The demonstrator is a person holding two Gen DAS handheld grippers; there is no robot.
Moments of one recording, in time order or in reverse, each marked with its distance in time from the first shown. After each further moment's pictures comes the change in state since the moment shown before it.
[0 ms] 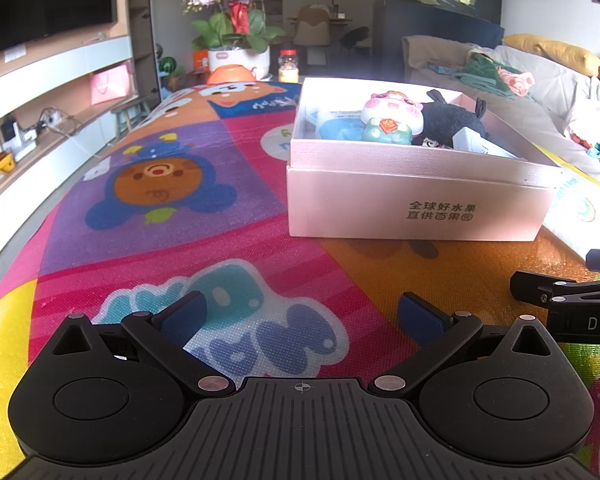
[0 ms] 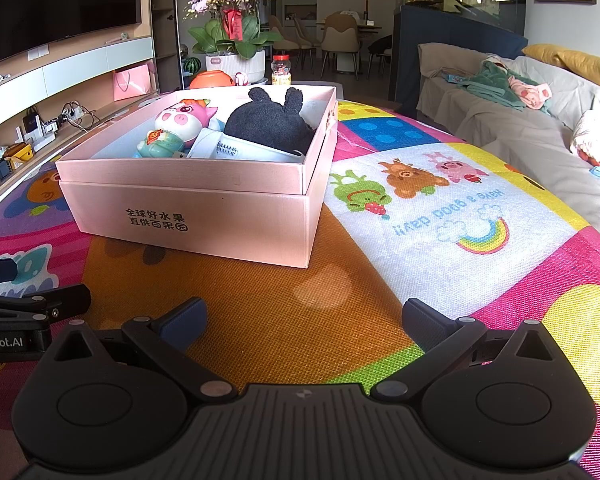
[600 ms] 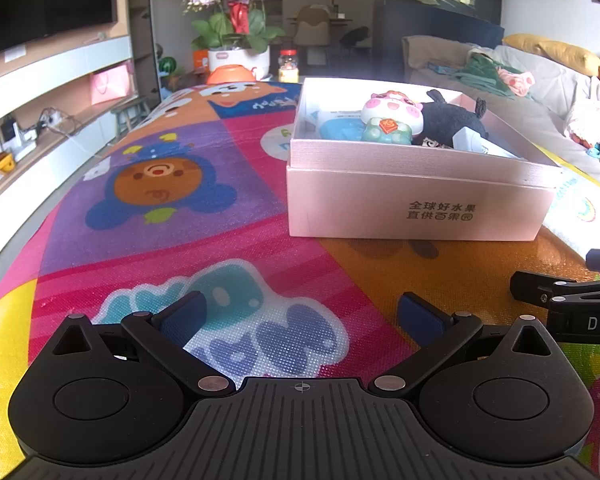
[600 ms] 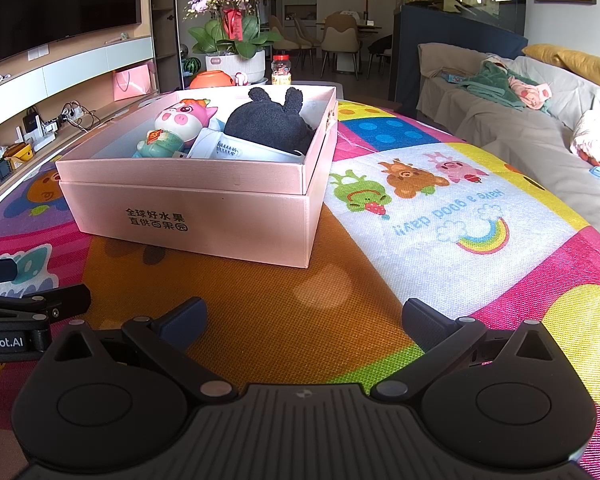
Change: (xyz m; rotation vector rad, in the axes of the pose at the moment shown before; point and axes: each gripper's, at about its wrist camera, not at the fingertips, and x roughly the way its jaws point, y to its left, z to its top) left arm 0.000 0.000 0.000 -0.001 0.000 -0.001; right arm 0.000 0.000 0.000 0.000 0.000 0.000
